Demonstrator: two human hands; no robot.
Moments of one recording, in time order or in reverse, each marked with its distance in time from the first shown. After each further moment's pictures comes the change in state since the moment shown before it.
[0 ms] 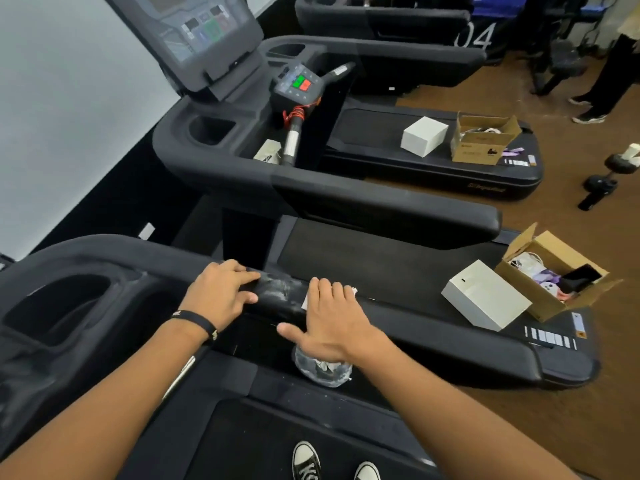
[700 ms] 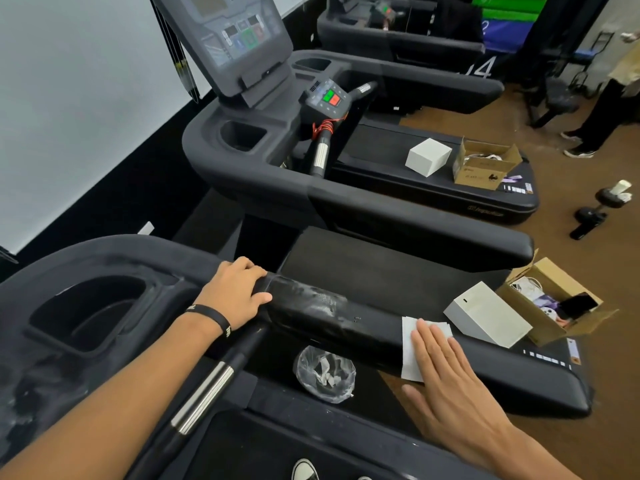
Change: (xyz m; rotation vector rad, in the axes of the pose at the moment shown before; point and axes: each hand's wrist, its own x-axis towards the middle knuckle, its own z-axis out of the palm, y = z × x) left_hand 0.011 -0.069 -0.008 -0.062 -0.050 -0.019; right_hand -0.096 0.054 0.049 -0.211 0.285 -0.009
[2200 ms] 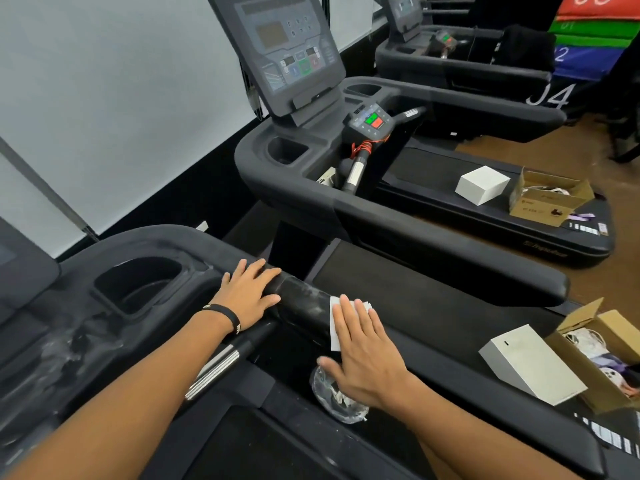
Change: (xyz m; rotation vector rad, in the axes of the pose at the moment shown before) left_hand -0.021 0.011 0.013 0.039 -0.052 -0.164; right_hand 0.104 -0.058 -0.004 0.176 -0.088 -0.242
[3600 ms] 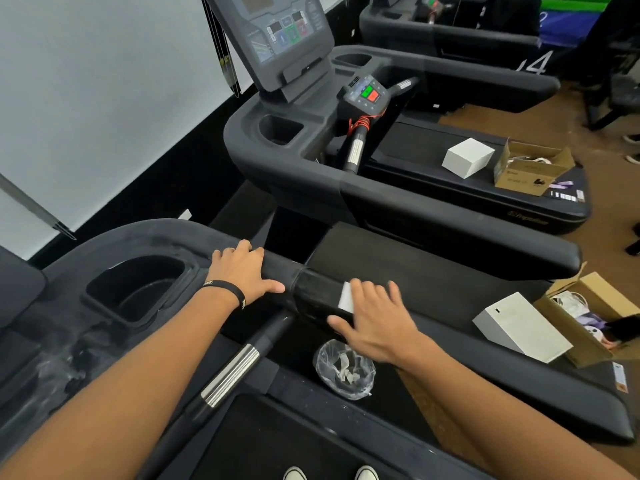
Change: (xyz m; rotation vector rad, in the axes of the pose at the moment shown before) left_hand 0.038 -0.041 -0.020 0.282 -0.016 -0.054; right_hand 0.049 -0.019 -0.020 0.041 -0.061 0.204
